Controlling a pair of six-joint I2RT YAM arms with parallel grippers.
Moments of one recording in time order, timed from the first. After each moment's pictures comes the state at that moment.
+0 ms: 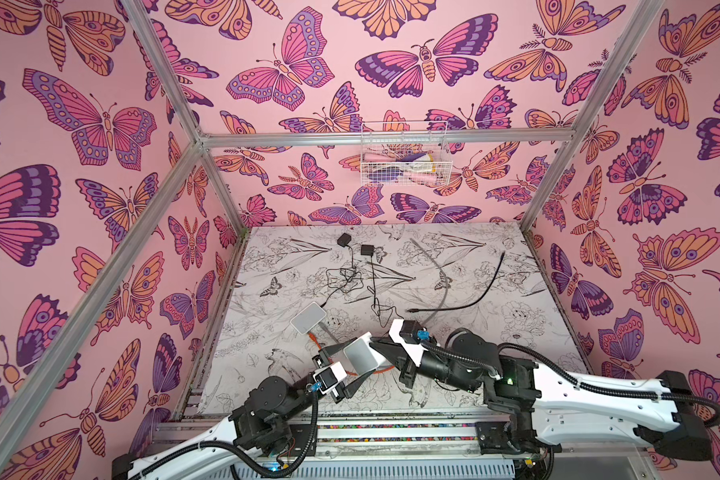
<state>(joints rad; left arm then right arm) -1.09 0.19 0.15 0.25 -0.03 0.34 1.32 1.03 0.81 0.13 0.14 0.01</state>
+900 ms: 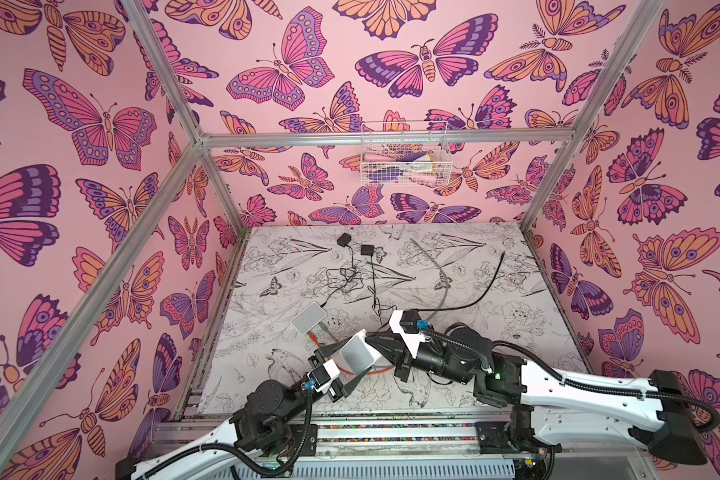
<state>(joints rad) -1.08 0.13 0.10 0.29 -0.06 0.27 1.24 1.09 0.77 0.28 0.03 0.10</state>
